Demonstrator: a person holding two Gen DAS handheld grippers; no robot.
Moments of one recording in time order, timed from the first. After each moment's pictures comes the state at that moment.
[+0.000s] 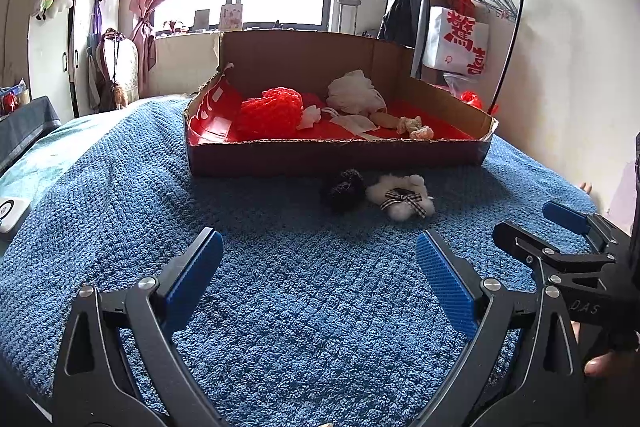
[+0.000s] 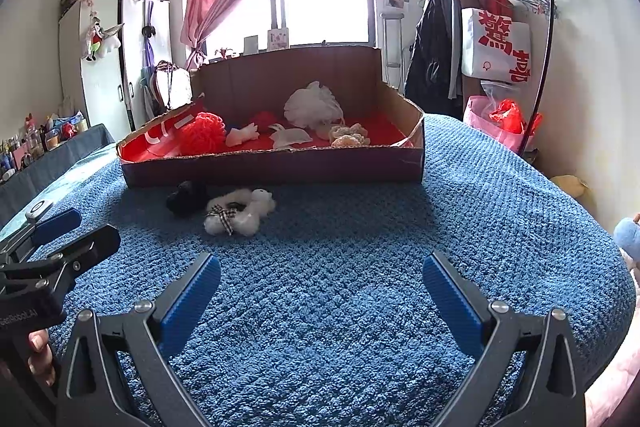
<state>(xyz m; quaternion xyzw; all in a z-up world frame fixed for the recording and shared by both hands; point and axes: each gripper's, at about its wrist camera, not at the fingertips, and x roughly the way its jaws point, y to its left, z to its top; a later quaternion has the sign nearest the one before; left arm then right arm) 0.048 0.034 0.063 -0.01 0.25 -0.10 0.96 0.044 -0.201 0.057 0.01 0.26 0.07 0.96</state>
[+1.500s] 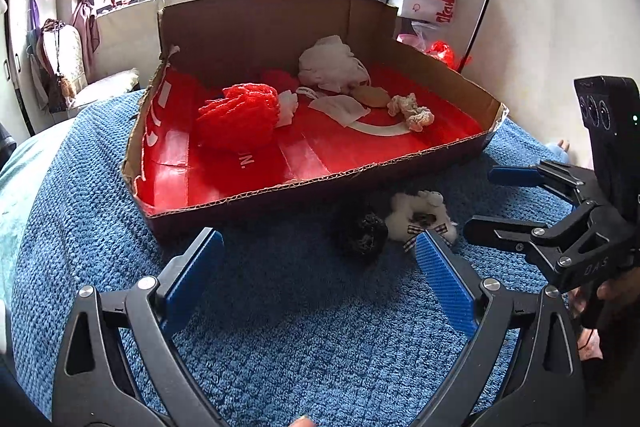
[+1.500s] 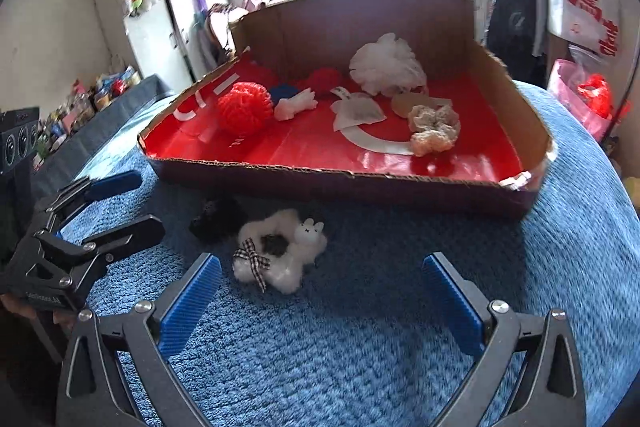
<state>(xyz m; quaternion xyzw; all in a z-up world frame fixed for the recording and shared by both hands) 0.138 0.043 0.087 0.03 0.34 -0.19 0.92 0.149 -0.183 0.078 0.01 0.38 0.22 0.90</state>
